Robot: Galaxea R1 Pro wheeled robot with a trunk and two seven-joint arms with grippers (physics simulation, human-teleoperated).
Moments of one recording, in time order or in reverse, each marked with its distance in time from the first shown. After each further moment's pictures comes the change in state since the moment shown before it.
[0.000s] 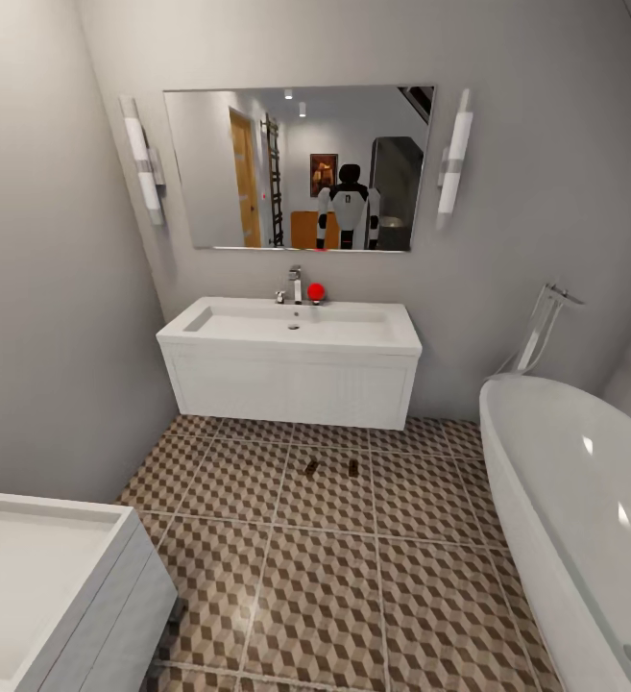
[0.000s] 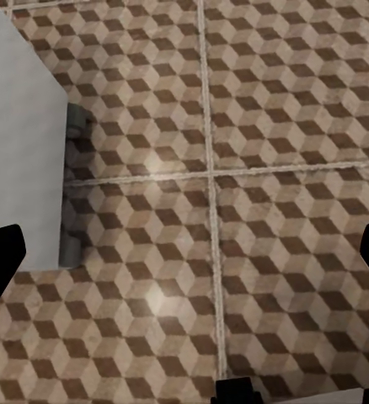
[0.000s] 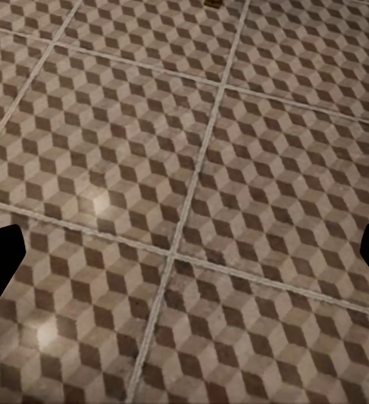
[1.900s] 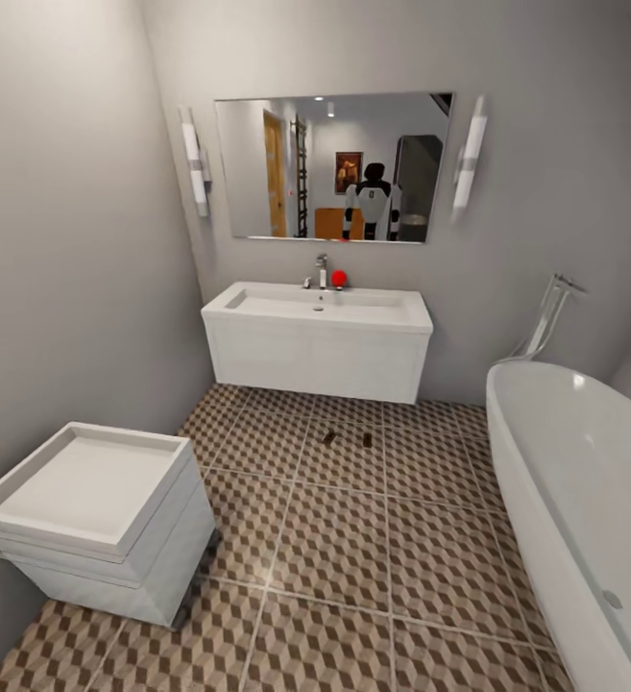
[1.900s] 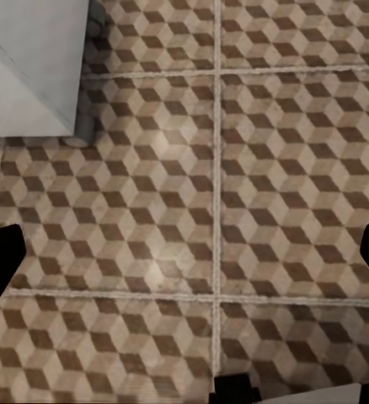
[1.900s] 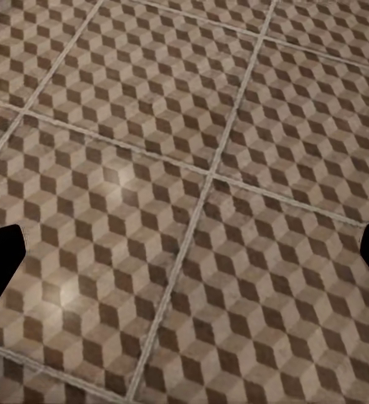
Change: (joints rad) left arm 0.000 -0.003 -0.002 -0.001 -0.002 0.003 0.003; right arm 0.000 0.003 0.001 0.010 0.003 -0.006 -0.001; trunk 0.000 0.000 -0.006
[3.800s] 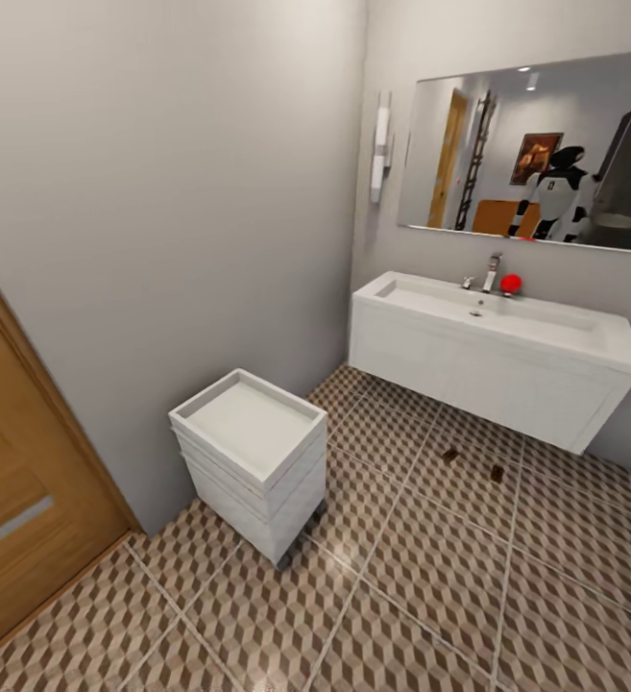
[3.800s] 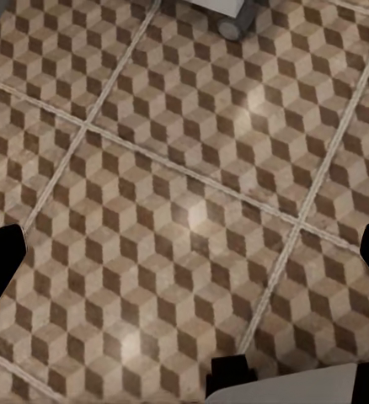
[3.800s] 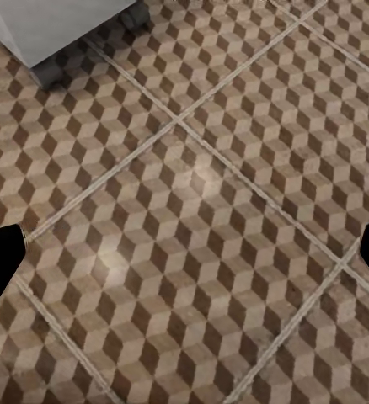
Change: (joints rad) left arm 0.000 0.000 0.000 0.000 0.000 0.000 0.000; right arm 0.000 0.001 0.000 0.002 0.000 0.000 0.000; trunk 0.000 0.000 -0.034
